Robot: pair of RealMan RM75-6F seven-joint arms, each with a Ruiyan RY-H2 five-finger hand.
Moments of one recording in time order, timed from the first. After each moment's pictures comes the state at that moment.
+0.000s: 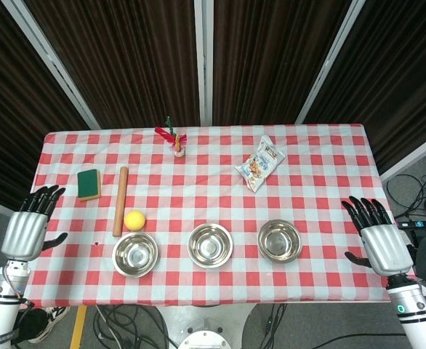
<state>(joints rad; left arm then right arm) -0.23 -1.25 -0.09 -1.53 1.48 1.45 0.16 0.22 -1.02 0.05 -1.78 -1.51 1.33 -0.21</state>
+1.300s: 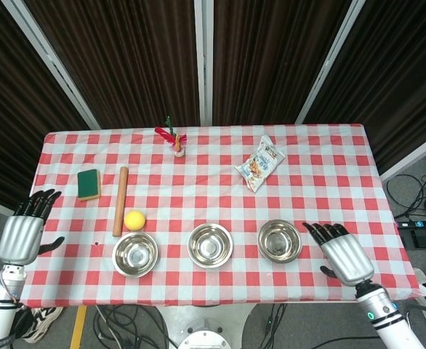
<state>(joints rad) -0.20 -1.23 -0.08 -1.55 1.47 1.45 0.15 0.28 -1.09 -0.01 -1.86 -1.59 1.20 -0.46</state>
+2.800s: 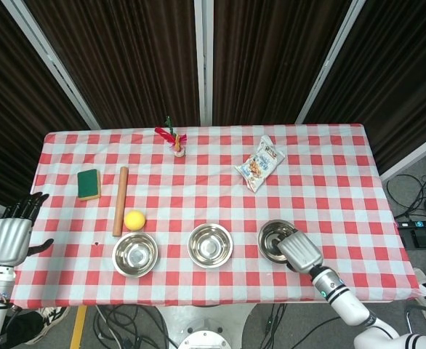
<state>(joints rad) -0.19 -1.25 -0.08 -1.43 1.45 1.42 0.06 0.48 -1.39 0.00 -1.58 -1.43 0.94 -0.52</state>
